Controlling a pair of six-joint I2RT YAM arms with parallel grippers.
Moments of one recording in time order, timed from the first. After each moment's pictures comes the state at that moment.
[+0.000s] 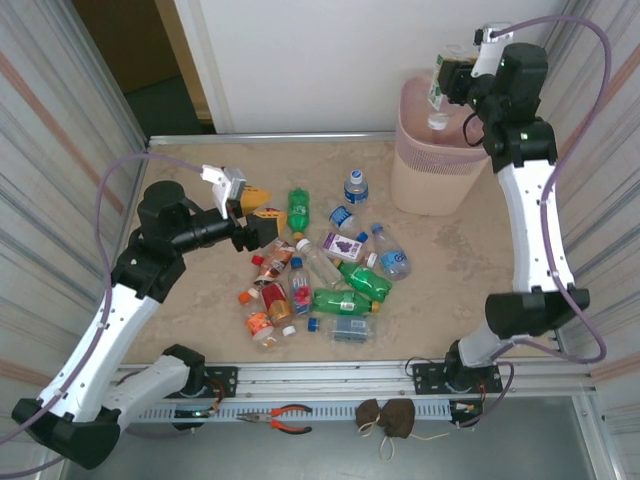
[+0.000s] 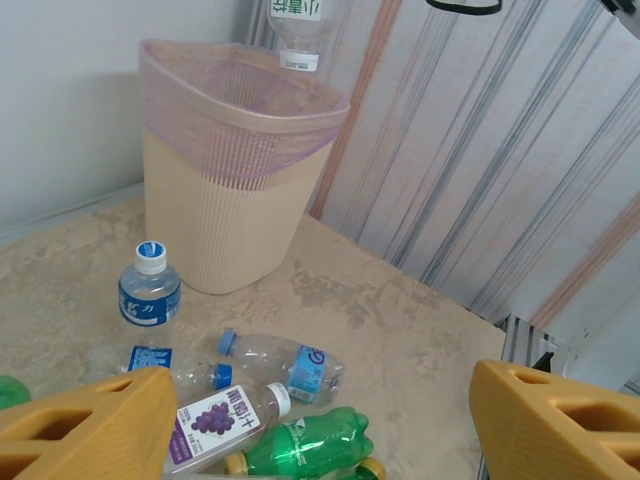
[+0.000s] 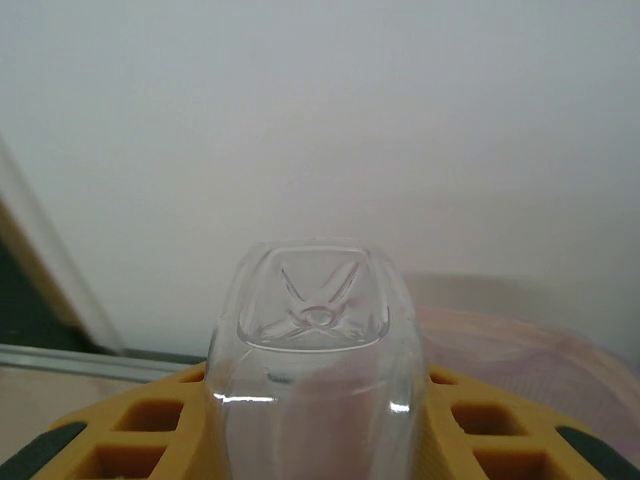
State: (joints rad) left arm -0.41 0.91 1.05 -0.32 0.66 -0.16; right arm 0.07 1.62 2.03 -0.56 -0.07 0.07
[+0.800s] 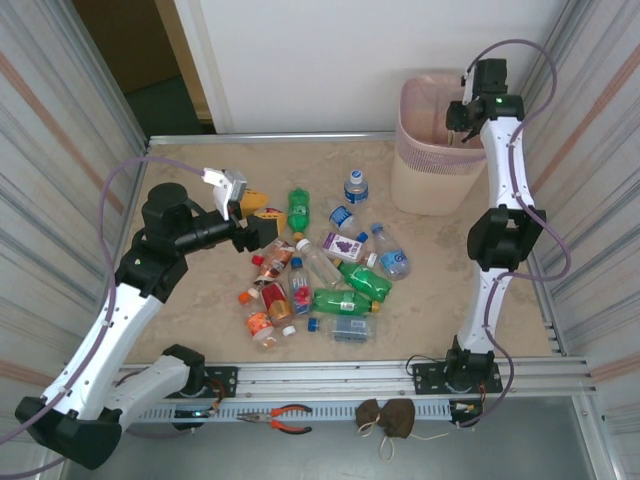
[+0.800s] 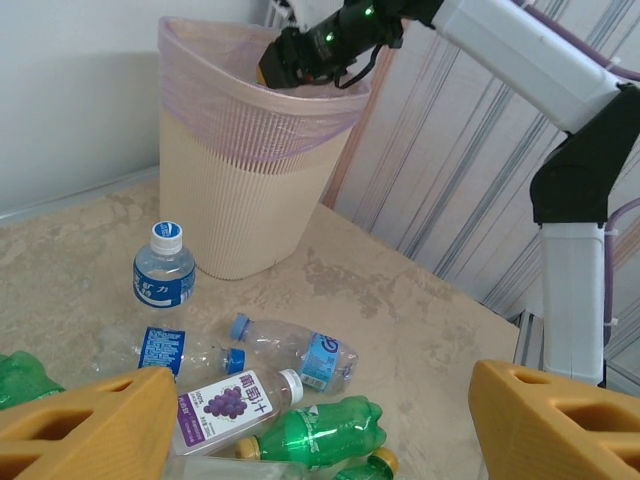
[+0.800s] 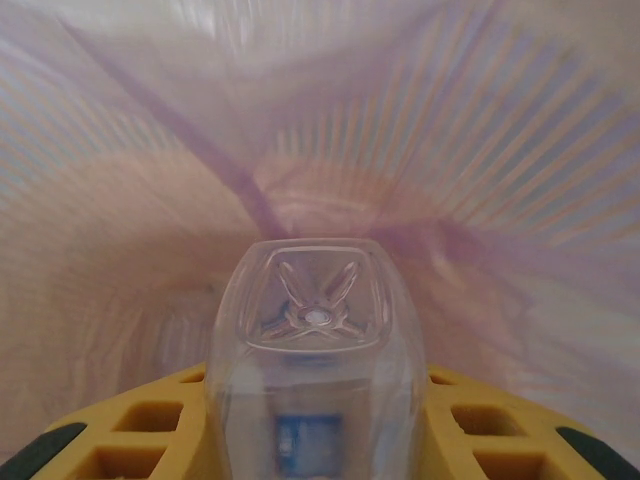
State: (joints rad) left arm -0.39 0.91 1.02 -0.30 0.65 -0.16; right arm -0.05 2.19 2.41 -1.01 0.05 -0.01
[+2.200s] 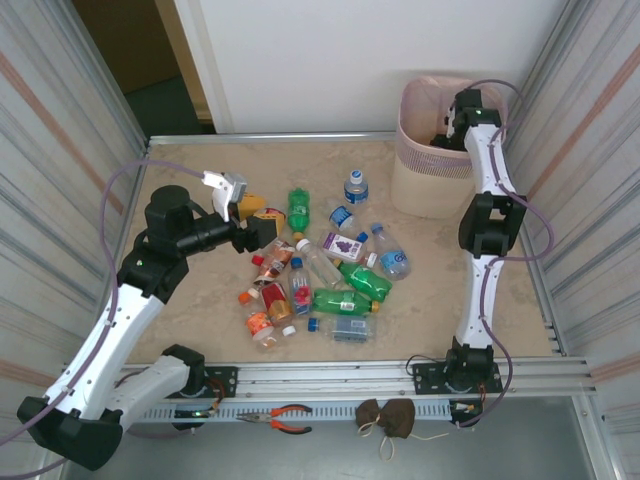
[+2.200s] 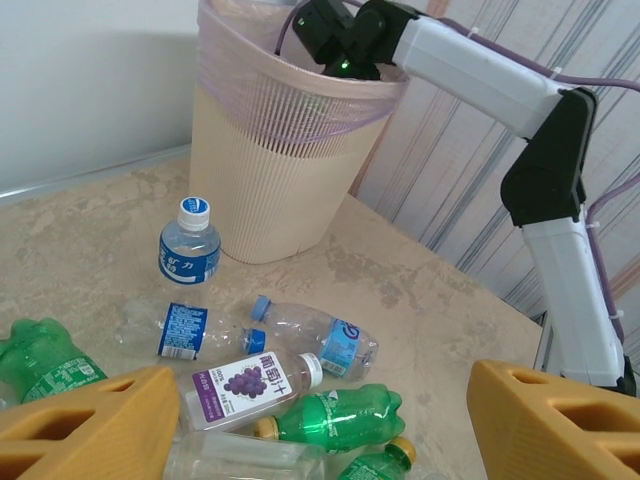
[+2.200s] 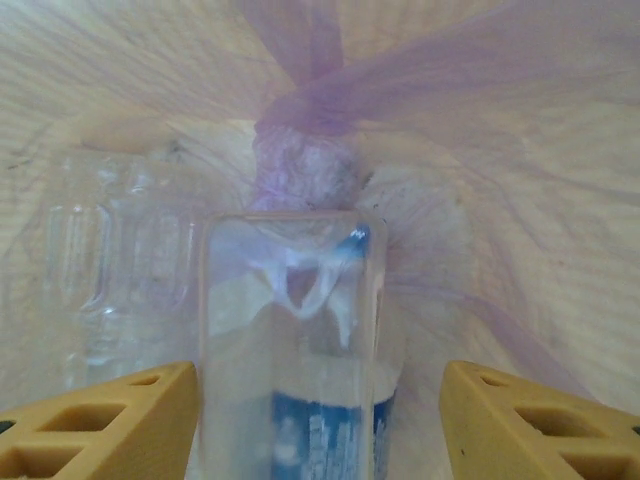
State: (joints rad) left arm -0.38 0.91 0.99 -0.32 0.61 -0.16; right arm -0.05 2.40 2.45 -1.17 0.00 0.05
